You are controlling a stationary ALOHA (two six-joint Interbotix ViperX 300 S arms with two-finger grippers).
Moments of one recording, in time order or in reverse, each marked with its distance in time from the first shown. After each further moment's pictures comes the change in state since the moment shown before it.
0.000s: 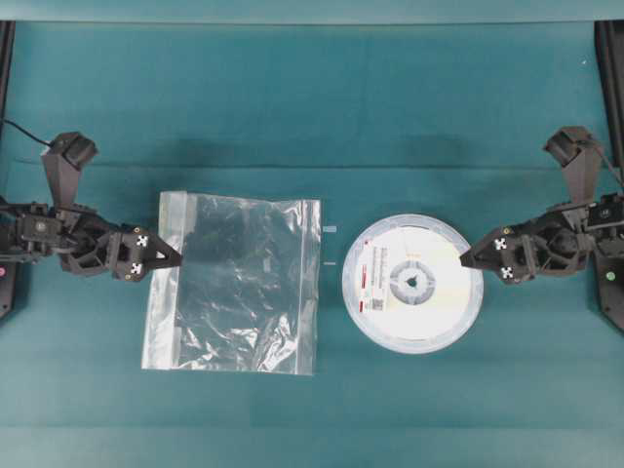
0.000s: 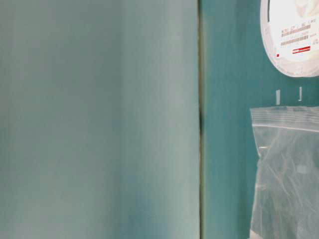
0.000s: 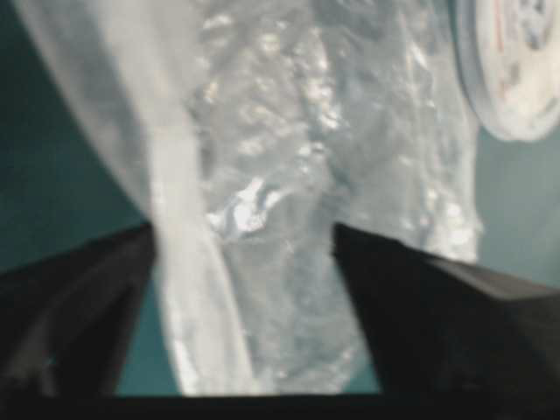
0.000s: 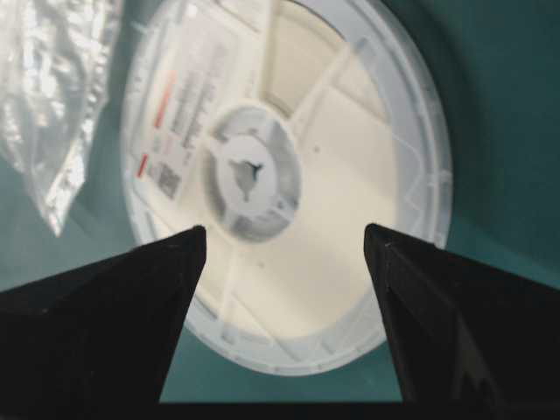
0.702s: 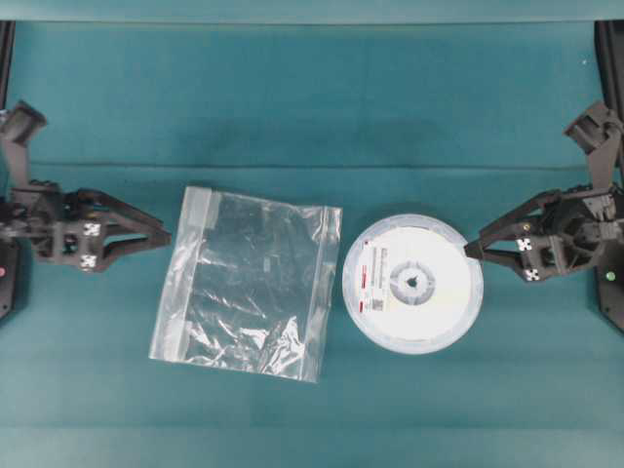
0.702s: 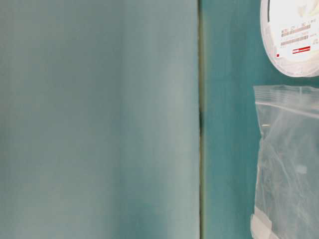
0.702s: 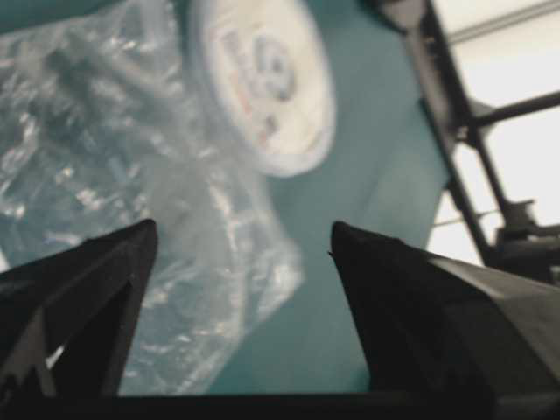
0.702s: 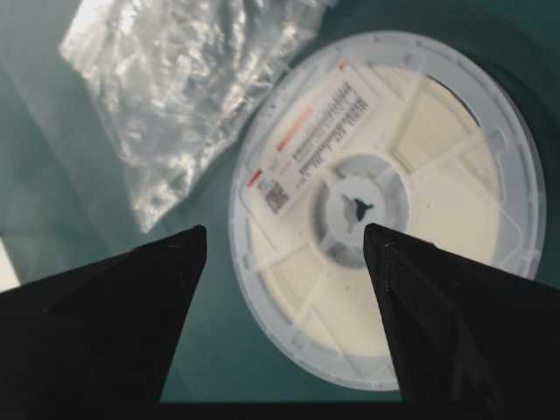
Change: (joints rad) left arm 0.000 -0.387 -0.012 -0.002 0.054 0.212; right arm -0.005 -0.193 -0.086 -0.222 0.149 0.002
